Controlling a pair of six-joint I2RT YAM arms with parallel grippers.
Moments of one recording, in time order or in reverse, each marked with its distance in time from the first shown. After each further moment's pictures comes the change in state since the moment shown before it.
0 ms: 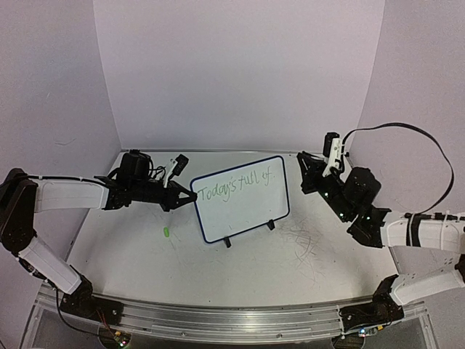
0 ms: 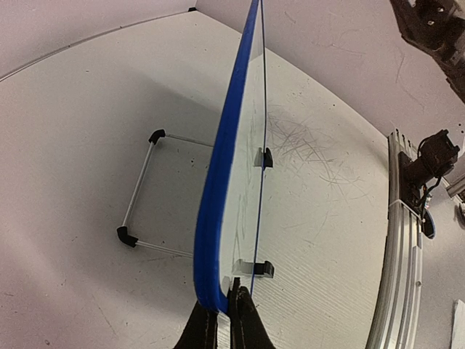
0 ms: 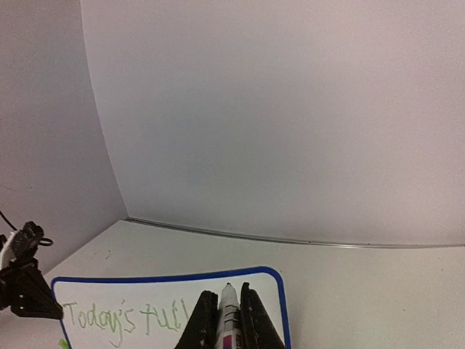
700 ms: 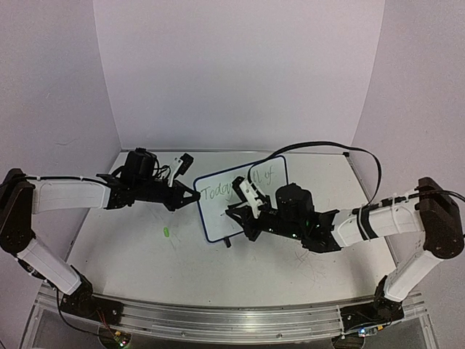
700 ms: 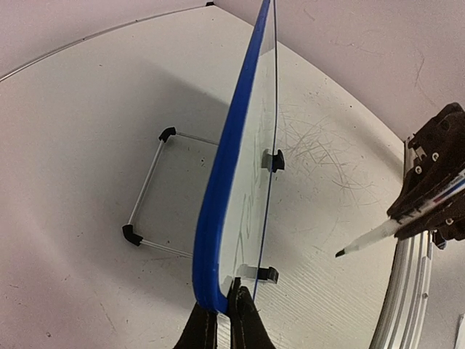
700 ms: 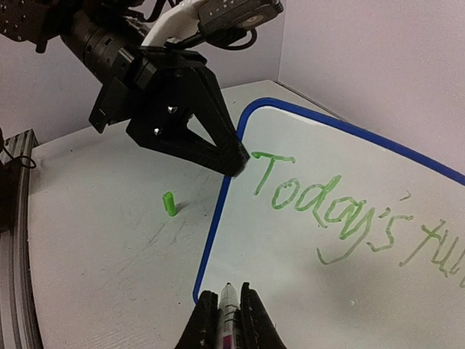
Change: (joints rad) left arm -0.060 -0.007 0.040 -0.061 -0.124 -0.034; right arm 0.277 0.410 0.228 -0.214 -0.256 -0.167
